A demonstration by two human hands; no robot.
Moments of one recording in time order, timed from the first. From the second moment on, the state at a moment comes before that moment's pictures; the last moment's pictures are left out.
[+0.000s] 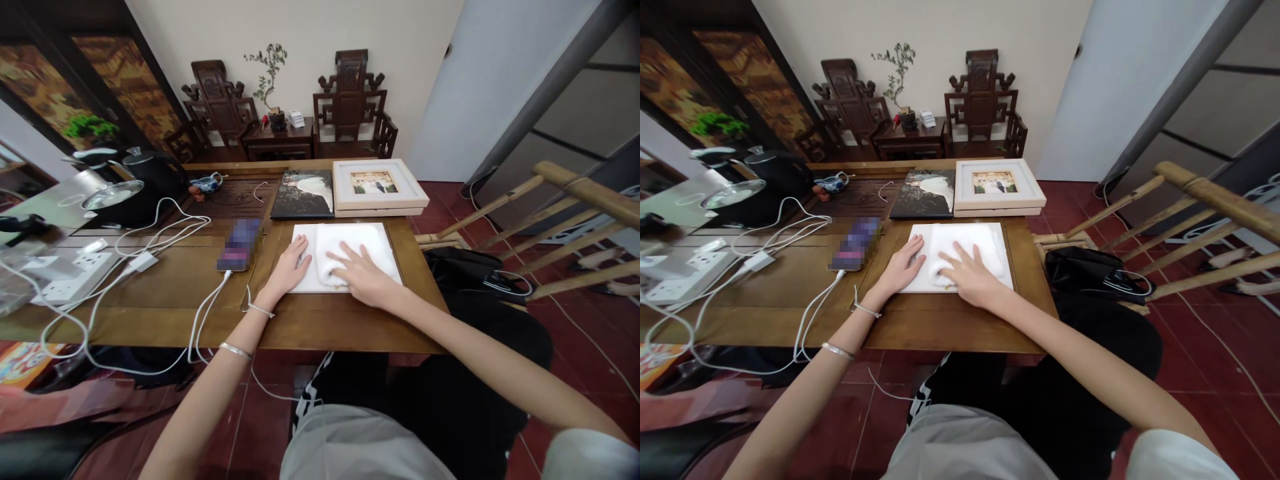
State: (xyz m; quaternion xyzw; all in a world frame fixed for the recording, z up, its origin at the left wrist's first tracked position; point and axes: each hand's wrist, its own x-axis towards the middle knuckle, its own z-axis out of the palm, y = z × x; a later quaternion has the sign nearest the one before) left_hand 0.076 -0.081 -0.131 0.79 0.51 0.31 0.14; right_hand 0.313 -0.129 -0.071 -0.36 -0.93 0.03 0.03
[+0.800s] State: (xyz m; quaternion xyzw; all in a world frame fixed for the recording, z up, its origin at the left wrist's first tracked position) left_hand 0.071 -0.079 -0.137 0.81 0.50 0.28 0.14; right_hand 0.299 -0.065 -0.067 -0.38 -0.92 0.06 0.06
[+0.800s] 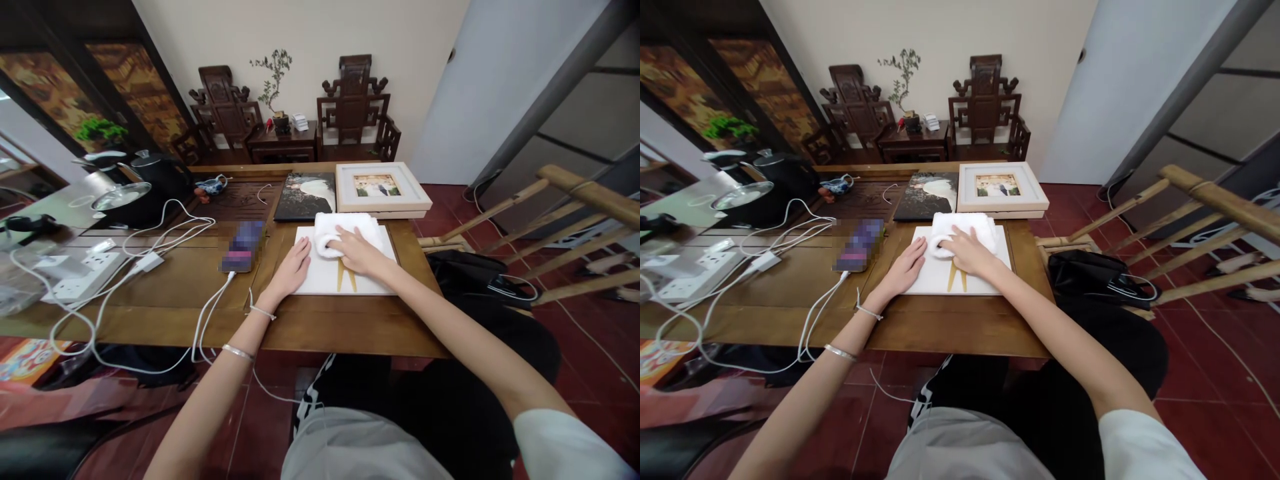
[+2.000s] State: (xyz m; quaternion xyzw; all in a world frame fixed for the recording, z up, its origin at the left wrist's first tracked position) left_hand 0.072 -0.079 -0.134 0.80 0.50 0.30 0.15; right_hand 0.268 -0.086 -0.073 -0.43 -0.90 0.00 0.03
